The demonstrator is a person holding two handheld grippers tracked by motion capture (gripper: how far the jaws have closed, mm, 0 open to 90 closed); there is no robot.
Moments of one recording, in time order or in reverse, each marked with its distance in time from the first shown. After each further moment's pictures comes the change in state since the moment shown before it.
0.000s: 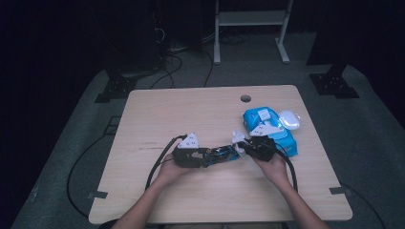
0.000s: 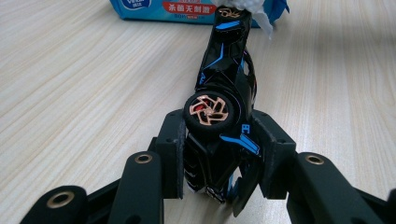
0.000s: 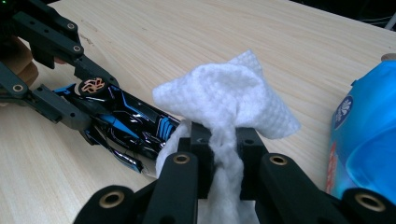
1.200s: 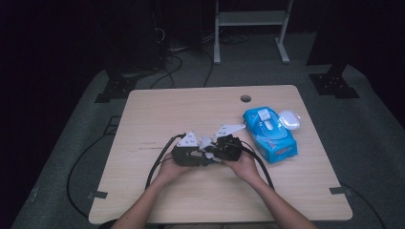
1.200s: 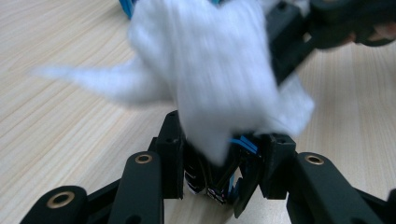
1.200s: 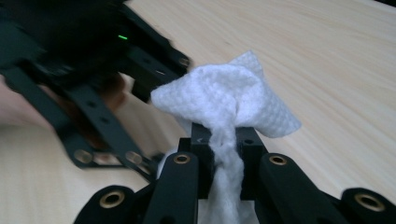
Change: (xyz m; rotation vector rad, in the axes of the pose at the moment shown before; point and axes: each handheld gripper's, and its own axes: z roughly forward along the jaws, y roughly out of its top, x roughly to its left) left arm 0.006 -0.002 0.000 -0.018 0.014 -0.029; right arm 0.062 0.039 0.058 0.049 0.187 -0.081
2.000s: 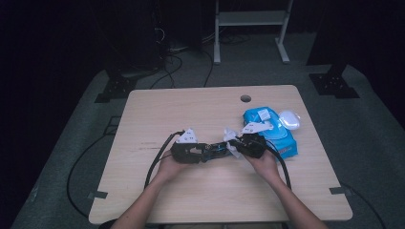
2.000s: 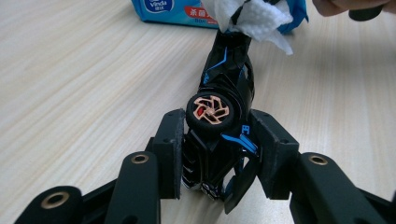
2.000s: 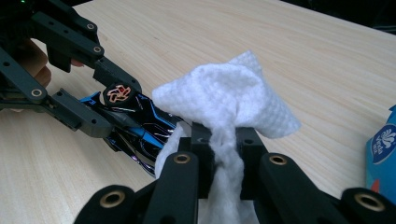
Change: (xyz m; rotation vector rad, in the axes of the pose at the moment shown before) left arm 0.005 0.005 -0.002 0.011 0.023 -0.003; right arm -0.043 -0.034 -0.041 -0.065 -0.154 0.062
